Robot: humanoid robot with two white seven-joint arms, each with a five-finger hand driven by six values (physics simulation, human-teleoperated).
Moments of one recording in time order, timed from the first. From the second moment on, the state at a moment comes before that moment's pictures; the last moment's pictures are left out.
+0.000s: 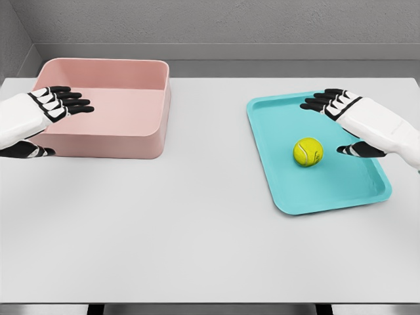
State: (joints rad) left arm -0.24 1.14 -0.32 -1.69 -0.34 -0.61 -0.07; right arm -0.29 -1.04 0.46 -1.75 0.34 -0.40 0.03
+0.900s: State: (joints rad) left arm -0.24 1.14 -0.33 -1.69 -0.34 -0.61 -0.07; right arm -0.59 -0.91 0.69 -1.69 0.33 0.03 0.60
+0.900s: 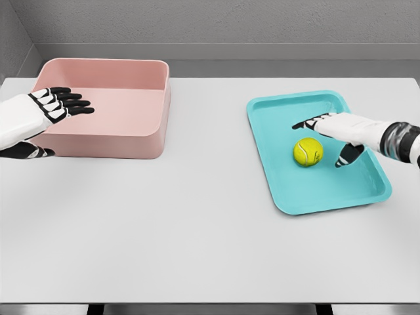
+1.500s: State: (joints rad) left arm -0.24 1.15 -0.33 -1.69 -0.41 -0.61 -0.07; right arm -0.69 -0.85 0.83 -1.60 0.33 0.08 0.61
